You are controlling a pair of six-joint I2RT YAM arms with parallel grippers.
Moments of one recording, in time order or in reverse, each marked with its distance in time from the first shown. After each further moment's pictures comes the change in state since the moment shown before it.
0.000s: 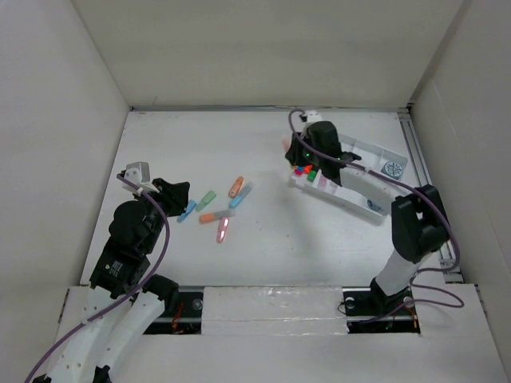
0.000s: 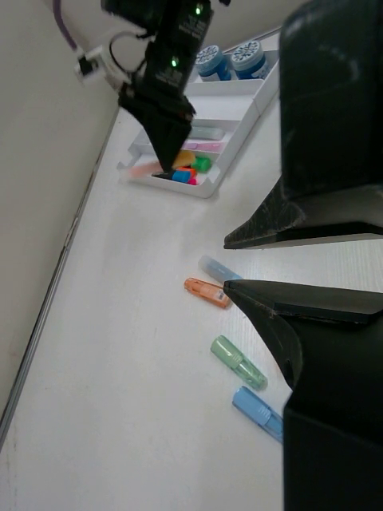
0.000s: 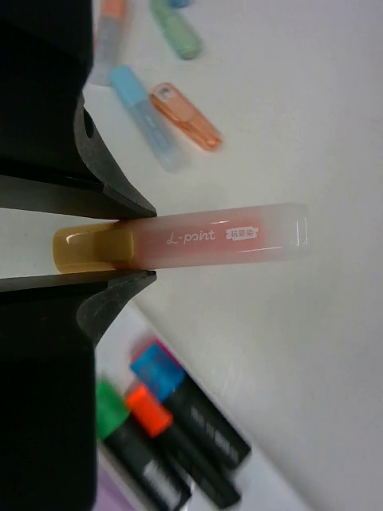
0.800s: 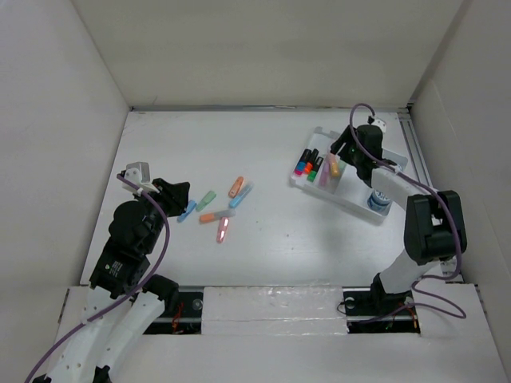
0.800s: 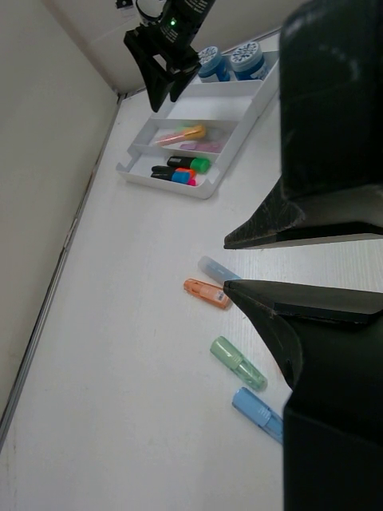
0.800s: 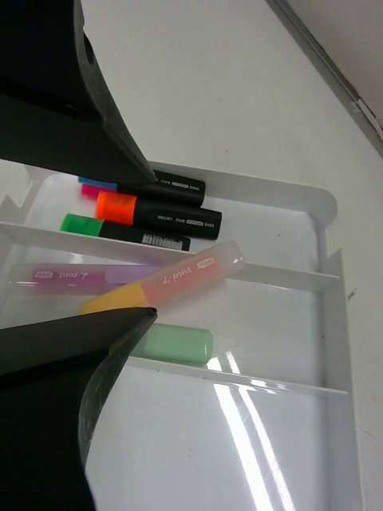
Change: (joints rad) left arm 0.000 -0.001 0.000 0.000 0.003 0.000; right arm -0.370 -0.121 -0.224 0.178 0.191 0.387
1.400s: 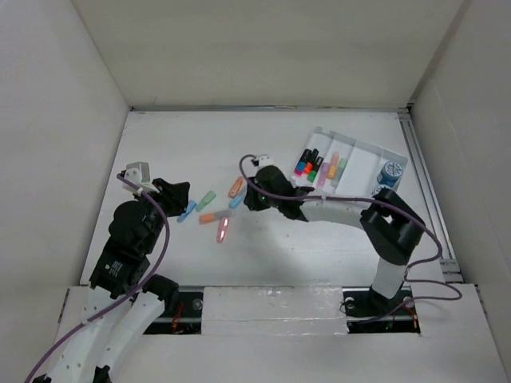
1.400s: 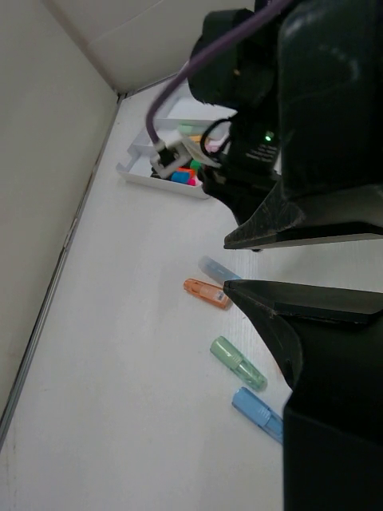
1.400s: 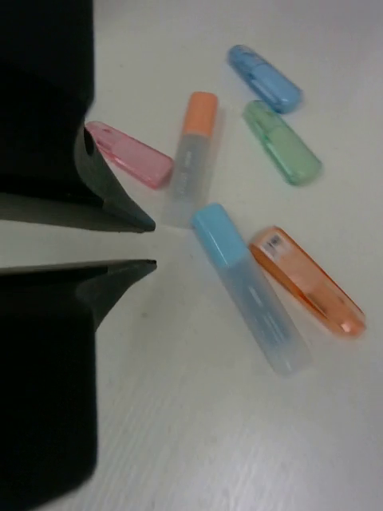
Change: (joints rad) left arm 0.000 0.000 0.000 0.000 0.000 0.000; right arm 0.687 0.123 0.064 -0.029 -0.007 -0.046
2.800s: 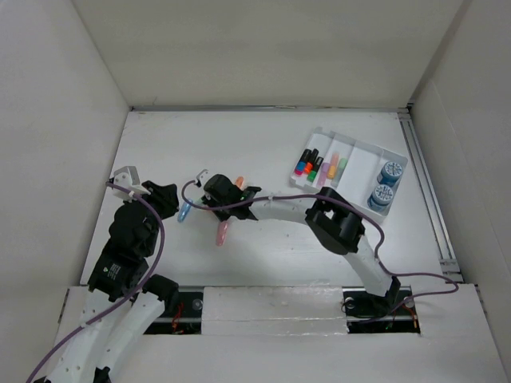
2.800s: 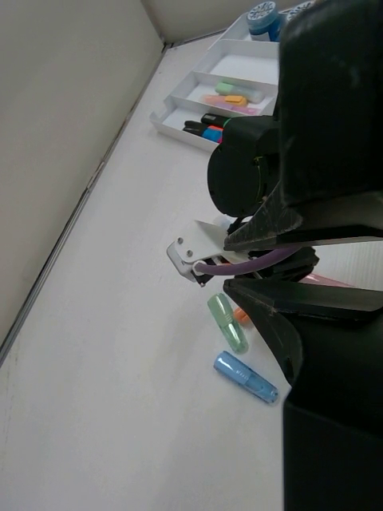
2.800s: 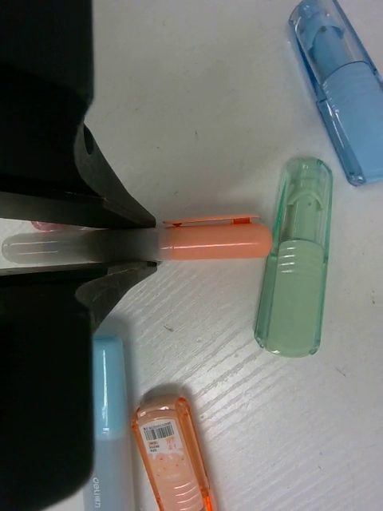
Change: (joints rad) left arm 0.000 -0.018 0.003 -0.077 -0.195 -0.062; right arm 0.214 0.486 0.599 -0.328 0.042 -0.439
